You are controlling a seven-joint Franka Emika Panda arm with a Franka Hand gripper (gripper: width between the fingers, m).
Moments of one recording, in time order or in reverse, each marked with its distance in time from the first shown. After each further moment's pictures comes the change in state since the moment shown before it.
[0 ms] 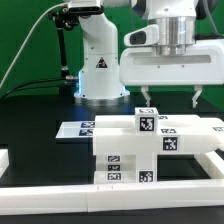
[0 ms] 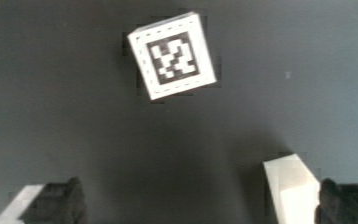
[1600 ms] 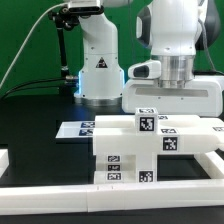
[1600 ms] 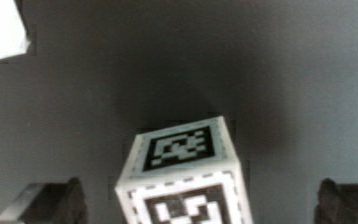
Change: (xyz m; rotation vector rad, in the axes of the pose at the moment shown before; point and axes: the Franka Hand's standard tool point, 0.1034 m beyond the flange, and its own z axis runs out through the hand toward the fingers) arm -0.033 0.002 0.055 -0.047 -0.061 -0.031
